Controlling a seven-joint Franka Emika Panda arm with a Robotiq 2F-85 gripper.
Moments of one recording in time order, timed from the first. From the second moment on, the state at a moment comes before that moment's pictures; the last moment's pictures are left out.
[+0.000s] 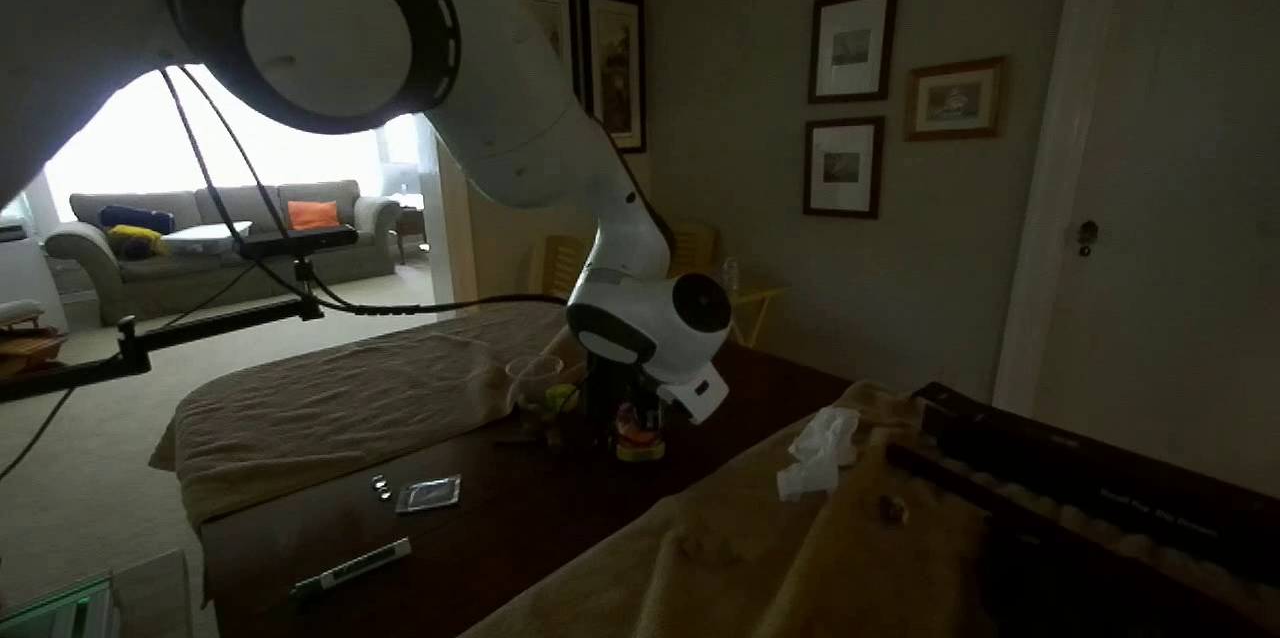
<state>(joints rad) -0.34 0.79 0.41 -1.80 0.99 2.63 -0.32</state>
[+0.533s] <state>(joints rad) -0.29 0.59 0.30 -2.08 1.30 2.59 -0.43</state>
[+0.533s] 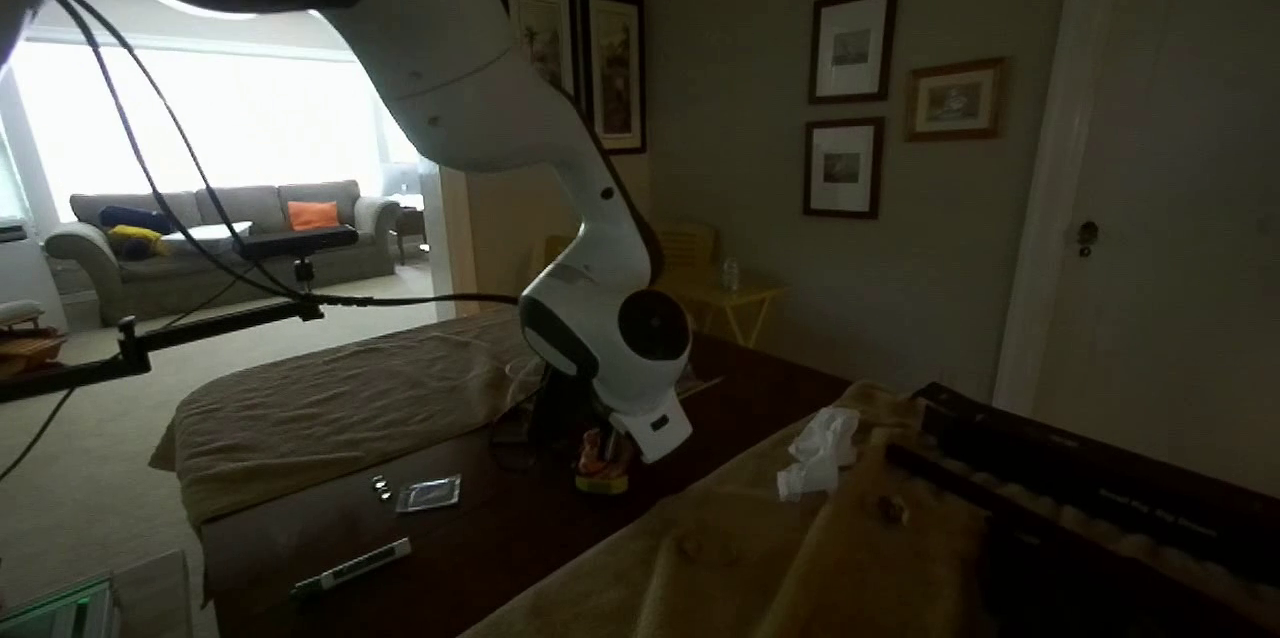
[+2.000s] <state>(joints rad) -0.02 0.14 -0.03 -2.40 0.90 2.60 -0.06</state>
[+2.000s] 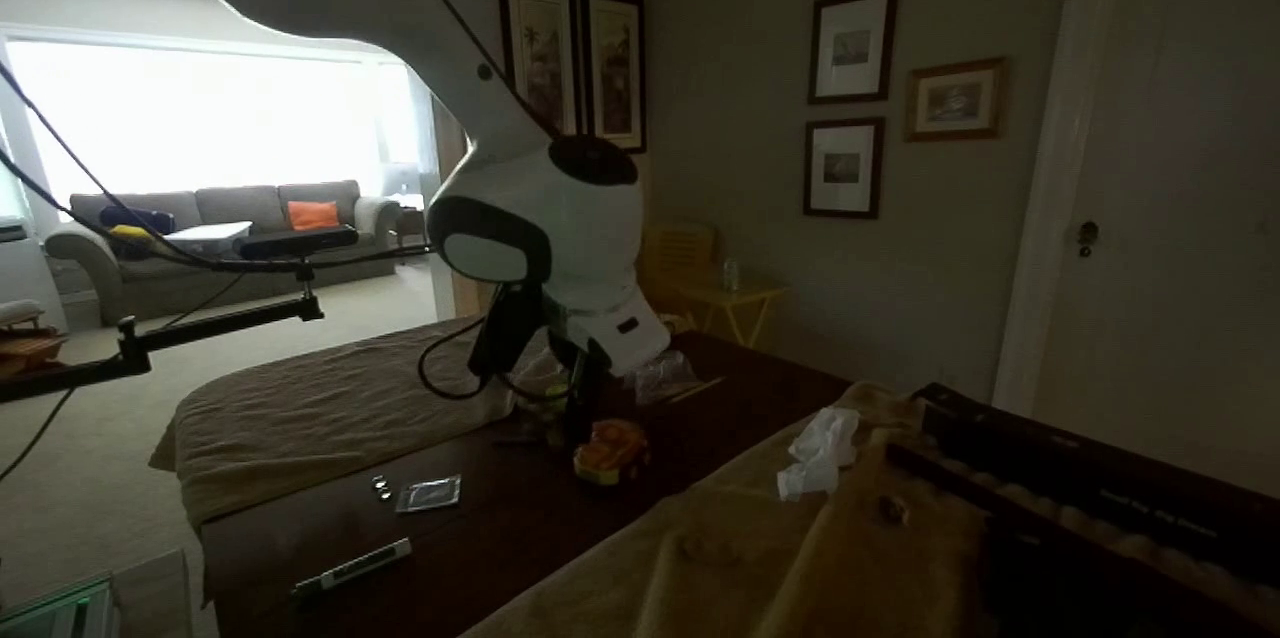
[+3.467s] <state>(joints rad) -0.01 0.27 0.04 -2.22 0.72 2.38 -0.05</state>
